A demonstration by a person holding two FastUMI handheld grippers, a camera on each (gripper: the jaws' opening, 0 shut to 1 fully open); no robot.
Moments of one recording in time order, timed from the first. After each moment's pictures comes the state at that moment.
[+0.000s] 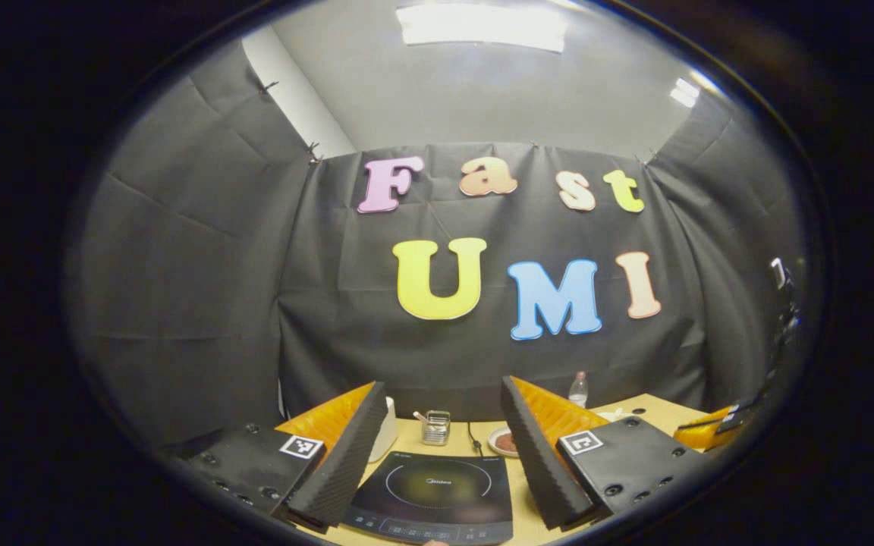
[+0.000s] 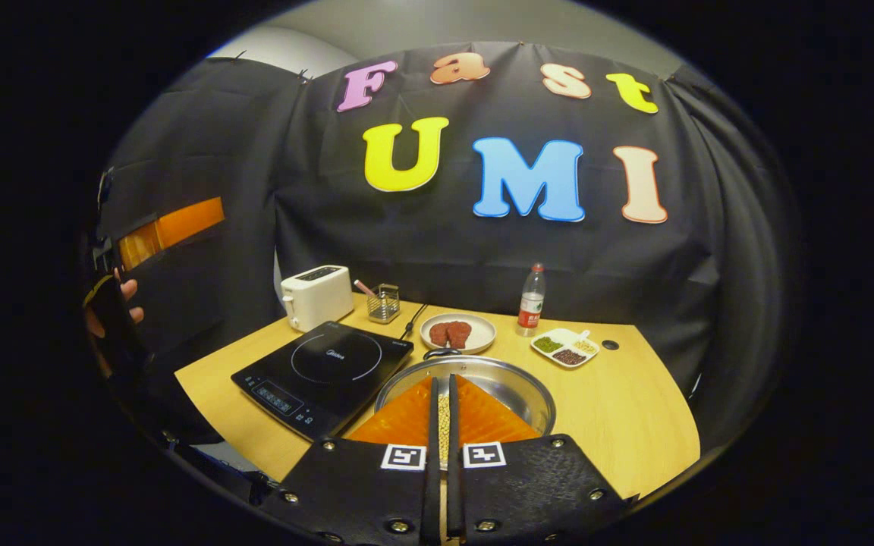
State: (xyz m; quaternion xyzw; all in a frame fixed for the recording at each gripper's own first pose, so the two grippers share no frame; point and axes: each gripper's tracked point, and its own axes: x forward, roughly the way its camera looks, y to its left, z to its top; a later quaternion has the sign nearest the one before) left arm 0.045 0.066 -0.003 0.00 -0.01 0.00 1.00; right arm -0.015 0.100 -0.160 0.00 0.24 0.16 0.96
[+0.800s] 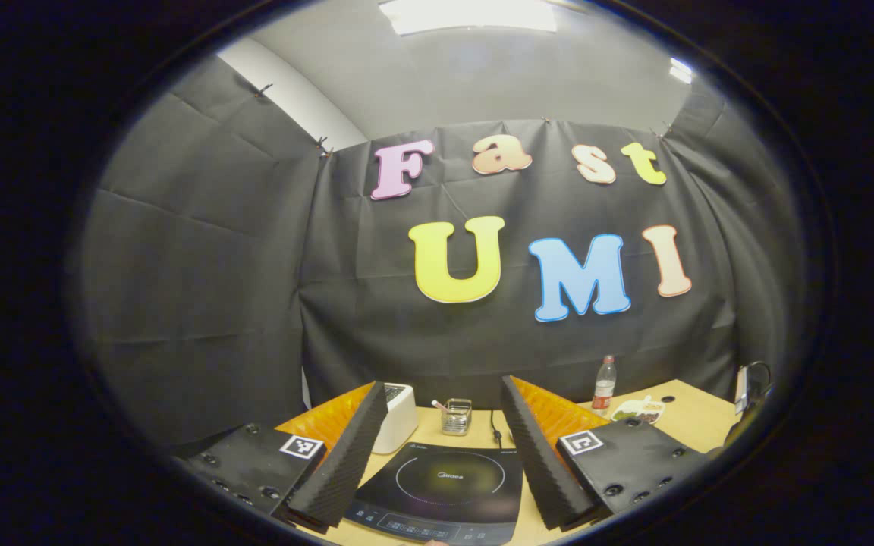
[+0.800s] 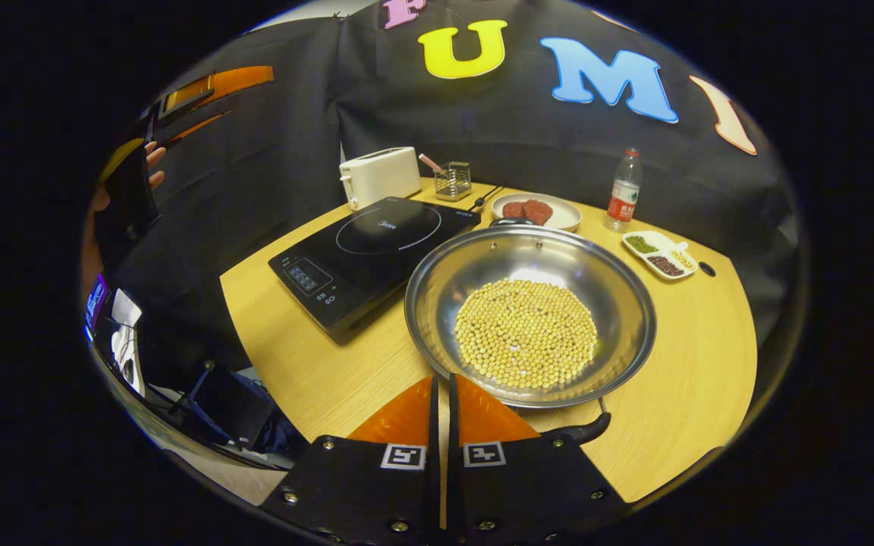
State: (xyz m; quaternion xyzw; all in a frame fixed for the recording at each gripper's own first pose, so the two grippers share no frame) left arm 0.070 0.048 -0.023 0.03 0.02 0.06 1.00; right arm -0.057 0.110 -0.299 -0.03 0.43 0.32 0.85
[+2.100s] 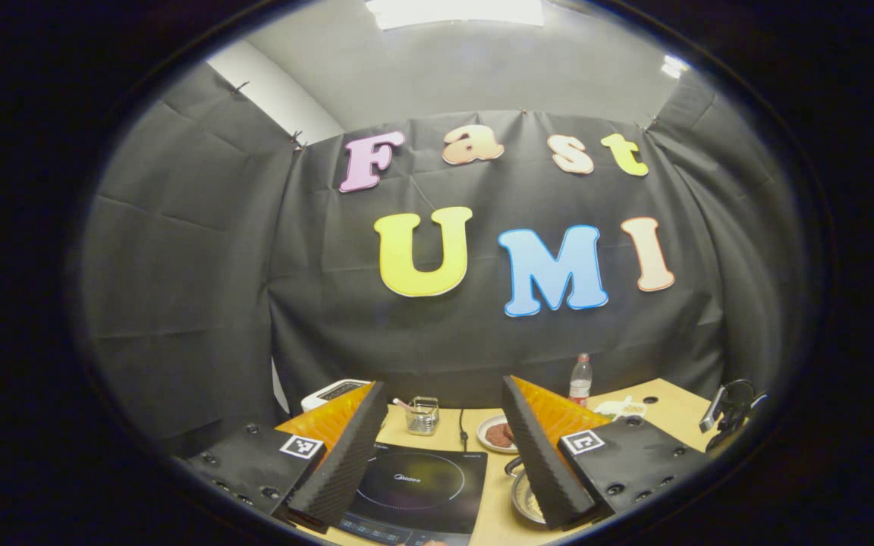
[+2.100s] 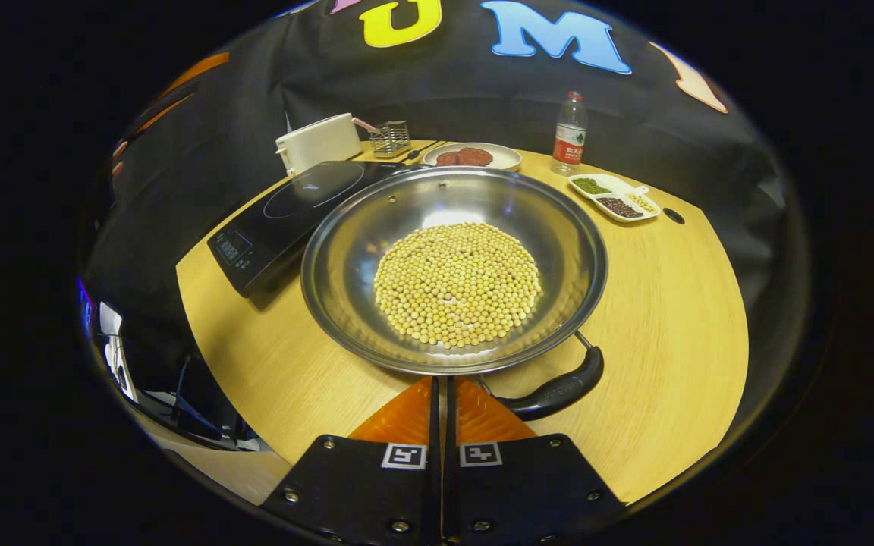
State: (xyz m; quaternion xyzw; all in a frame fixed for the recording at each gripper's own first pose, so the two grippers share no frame) left arm 0.108 -0.028 -0.041 0.03 0.03 0.02 1.00; right arm -0.027 0.020 -0.343 -0.04 0.50 0.24 0.83
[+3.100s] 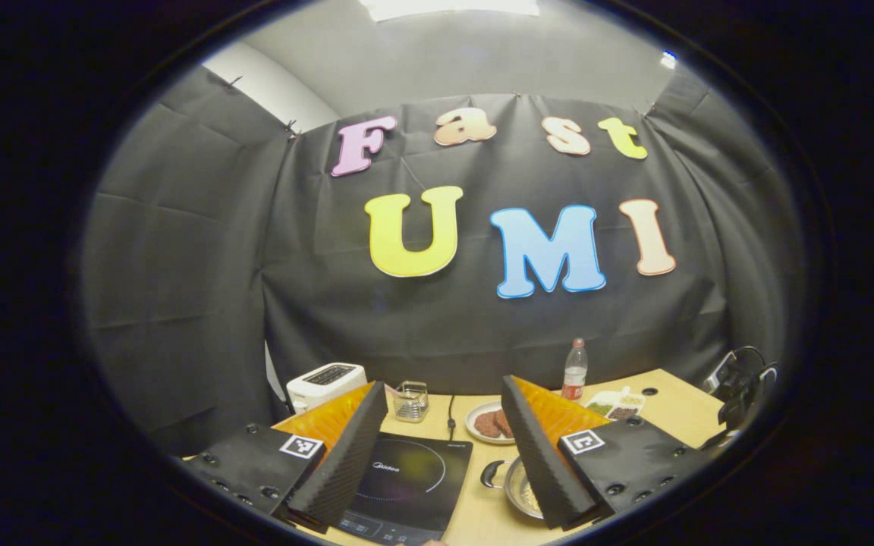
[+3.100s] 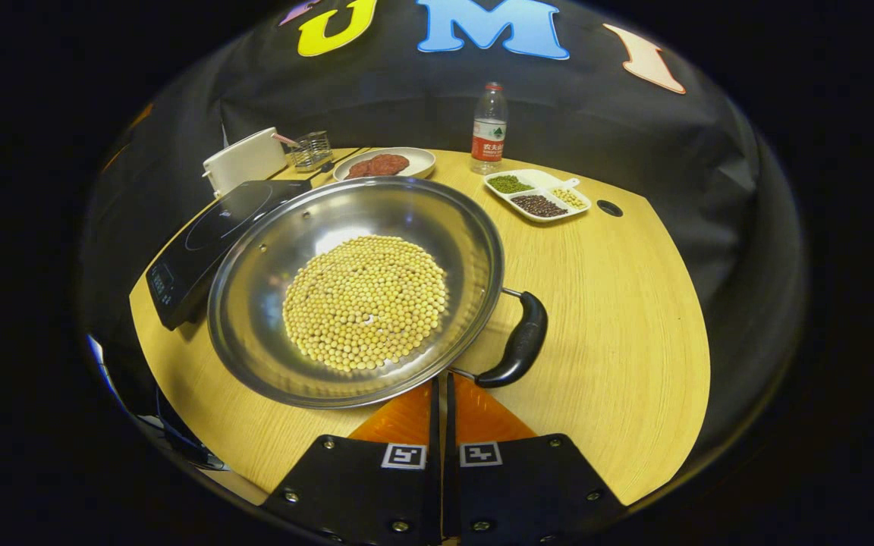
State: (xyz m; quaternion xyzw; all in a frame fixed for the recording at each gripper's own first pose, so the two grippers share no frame) left arm 0.122 -0.063 -0.081 0.03 0.06 0.03 1.00; right arm 0.043 -0.057 -0.356 -0.04 0.50 0.15 0.85
